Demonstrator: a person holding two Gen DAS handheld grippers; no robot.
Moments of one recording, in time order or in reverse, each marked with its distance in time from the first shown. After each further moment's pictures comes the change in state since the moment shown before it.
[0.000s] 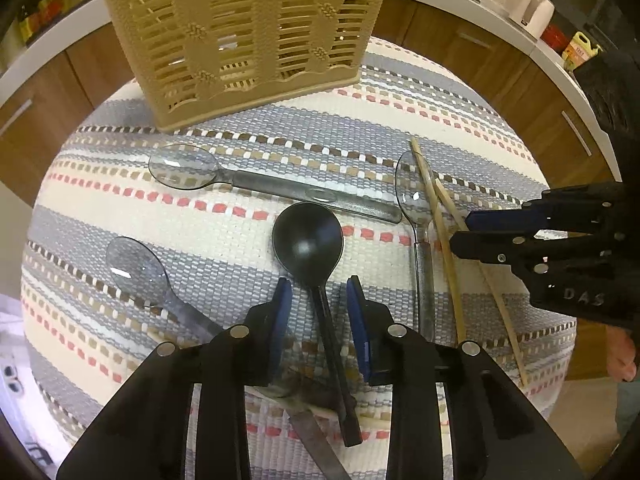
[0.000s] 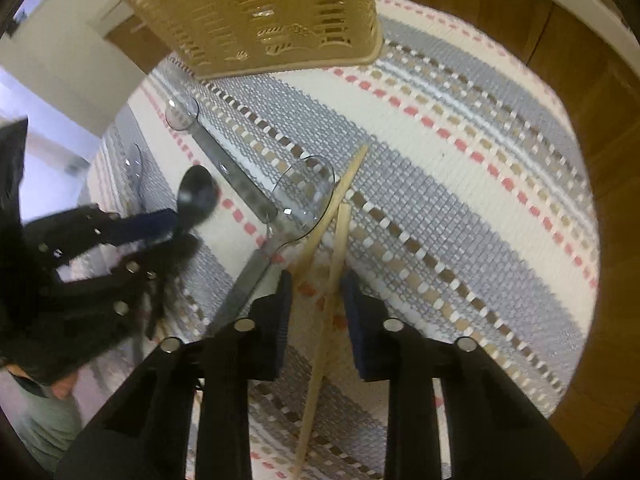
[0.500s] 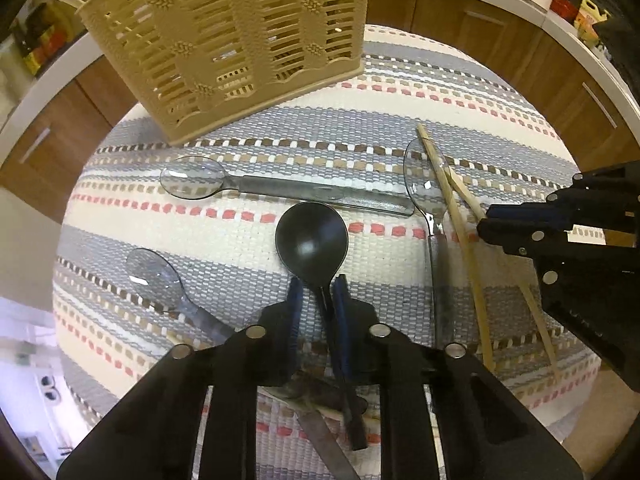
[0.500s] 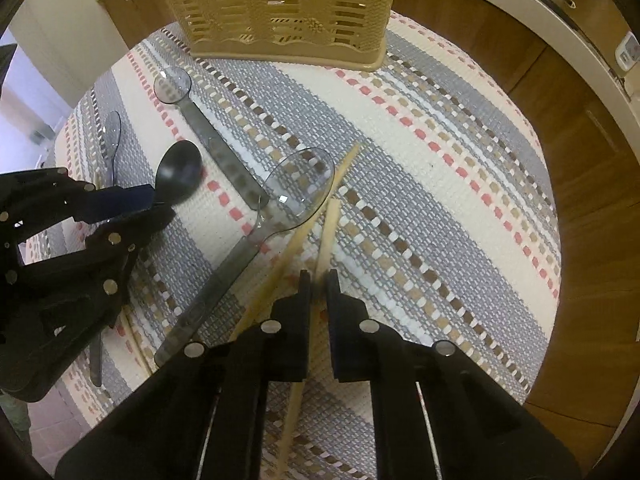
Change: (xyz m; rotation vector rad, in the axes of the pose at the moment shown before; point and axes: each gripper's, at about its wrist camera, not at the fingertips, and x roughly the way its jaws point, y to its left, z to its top) left arm -0.003 -0.022 0.003 0.072 0.017 0.166; right arm 0.011 0.026 -0.007 -0.065 -0.028 -0.150
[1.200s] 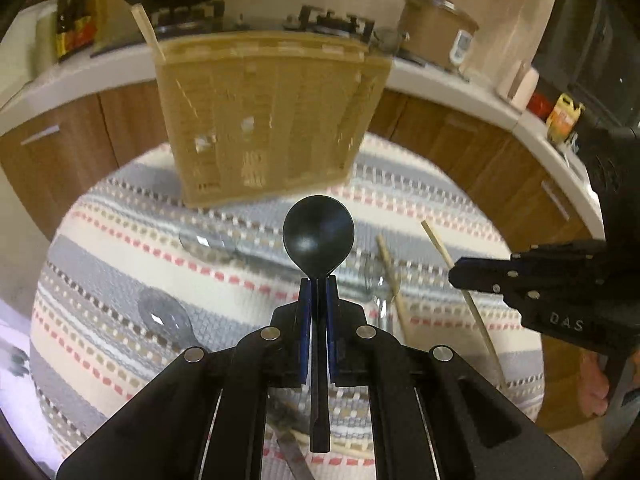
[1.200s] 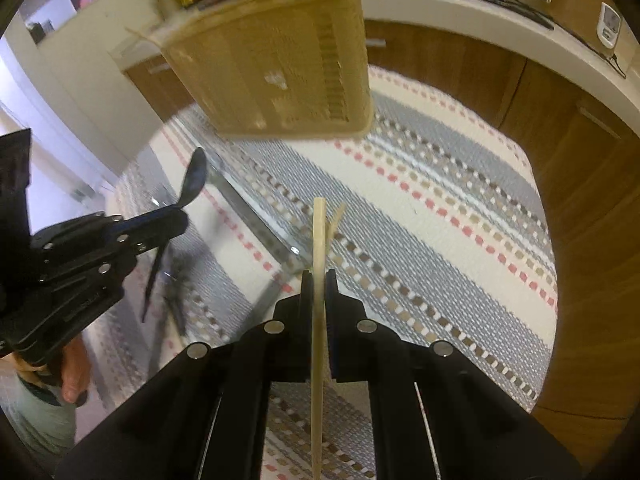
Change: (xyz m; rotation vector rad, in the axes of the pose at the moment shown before) left arm -0.063 0.034 -0.008 -0.169 -0.324 -0.185; right arm -0.068 -0.037 -0.010 0.073 -0.239 0.171
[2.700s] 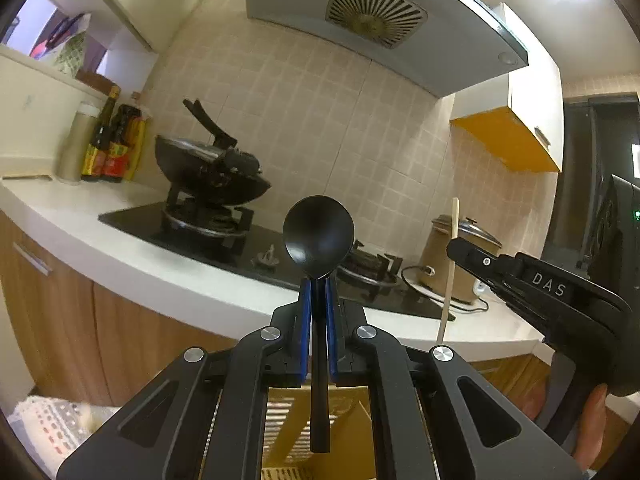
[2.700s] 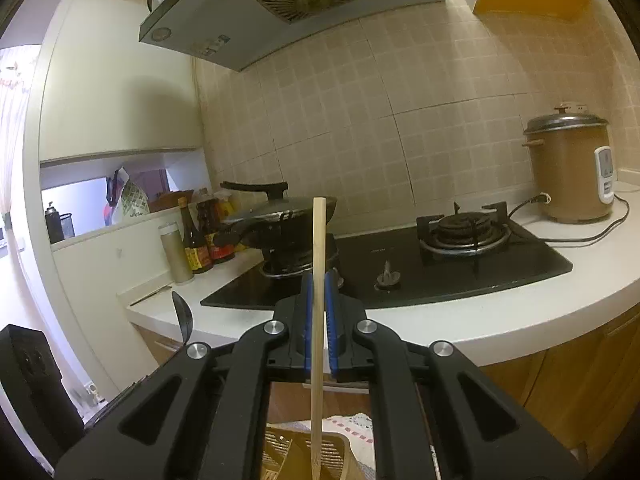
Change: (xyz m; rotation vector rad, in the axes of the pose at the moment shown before) left arm 0.013 0.035 0.136 -0.149 -0.778 0.008; right arm -0.028 -0.032 0.187 0.052 -0.919 0.048
